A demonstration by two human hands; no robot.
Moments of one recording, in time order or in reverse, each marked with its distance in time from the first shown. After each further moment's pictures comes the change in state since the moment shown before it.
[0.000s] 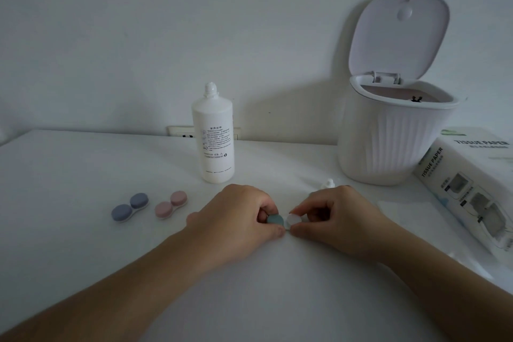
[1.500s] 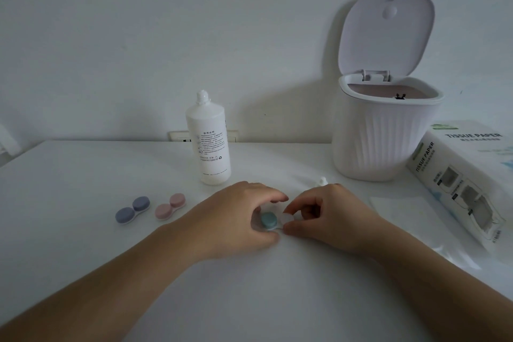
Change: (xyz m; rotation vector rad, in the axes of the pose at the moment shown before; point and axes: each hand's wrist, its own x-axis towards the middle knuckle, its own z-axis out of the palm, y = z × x) left_hand 0.003 0.003 -0.007 0.096 -0.039 0.292; right_hand 0.002 0.006 0.000 0.018 -0.012 0.005
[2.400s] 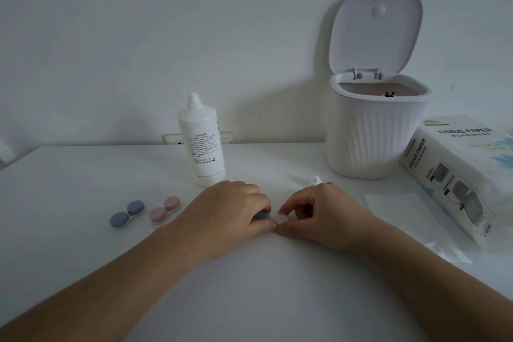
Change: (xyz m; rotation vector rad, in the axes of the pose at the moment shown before) left_hand 0.004 0.005 -0.003 0.338 0.042 0.099; right_hand 0.000 -0.002 0.001 -0.001 0.008 -0.013
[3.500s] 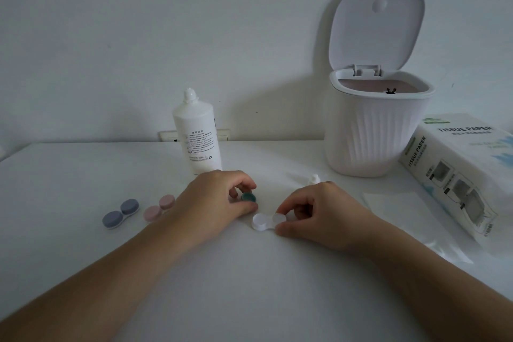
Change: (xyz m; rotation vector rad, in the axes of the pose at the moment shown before) left_hand 0.004 -0.030 0.018 -0.387 0.154 -0.339; right_hand -0.001 0.000 -0.001 -0.035 -0.035 0.026
